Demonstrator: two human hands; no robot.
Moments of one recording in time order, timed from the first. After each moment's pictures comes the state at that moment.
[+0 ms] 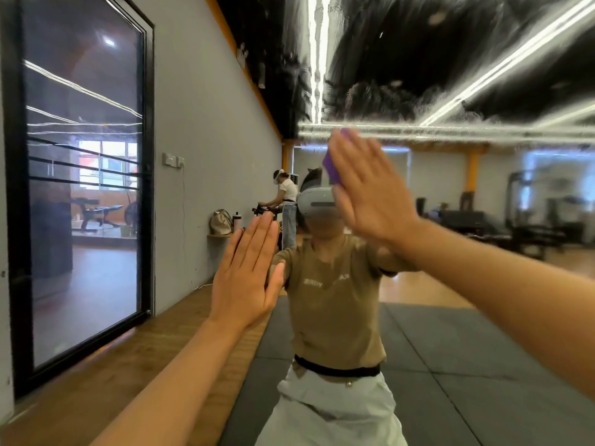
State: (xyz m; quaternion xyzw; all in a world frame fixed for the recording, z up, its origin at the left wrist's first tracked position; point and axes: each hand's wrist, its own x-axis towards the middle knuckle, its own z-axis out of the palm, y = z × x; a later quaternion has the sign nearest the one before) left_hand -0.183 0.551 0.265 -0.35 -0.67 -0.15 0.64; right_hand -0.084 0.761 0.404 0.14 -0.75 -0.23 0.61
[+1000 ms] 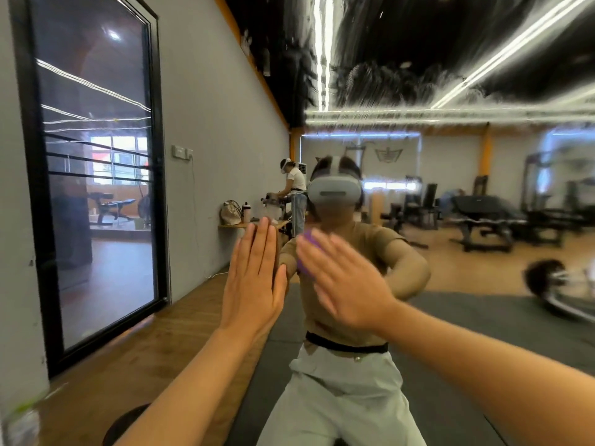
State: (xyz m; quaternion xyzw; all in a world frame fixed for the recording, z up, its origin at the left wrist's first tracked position) left_hand -0.157 0.546 0.228 -0.31 -0.75 -0.20 0.55; right_hand -0.085 0.742 0.256 0.21 -0.79 -0.30 0.49
